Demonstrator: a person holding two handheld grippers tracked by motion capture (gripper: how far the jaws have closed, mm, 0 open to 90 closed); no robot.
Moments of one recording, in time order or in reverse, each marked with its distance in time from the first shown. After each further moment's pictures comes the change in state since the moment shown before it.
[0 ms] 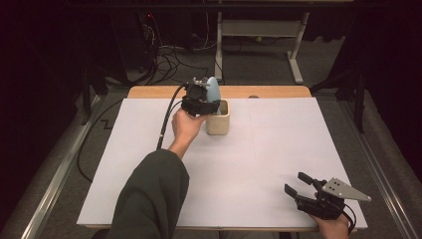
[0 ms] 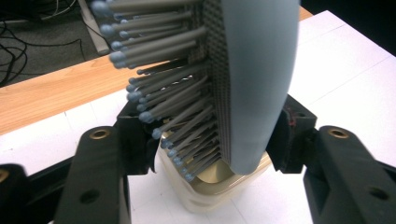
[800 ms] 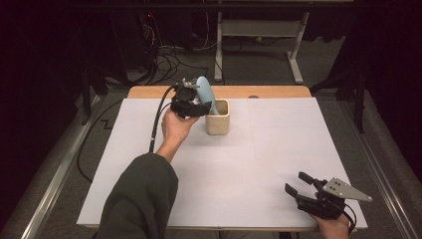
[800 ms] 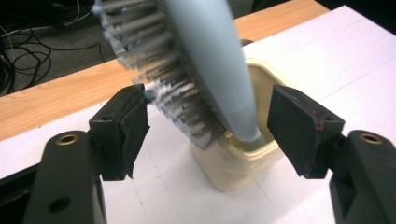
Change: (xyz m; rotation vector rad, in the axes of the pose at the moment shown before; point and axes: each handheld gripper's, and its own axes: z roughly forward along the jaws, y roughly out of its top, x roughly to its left) left arm 0.017 -0.014 -0.024 -0.019 0.044 0.014; right arm -0.001 0.000 -0.001 -0.005 -0.005 0.001
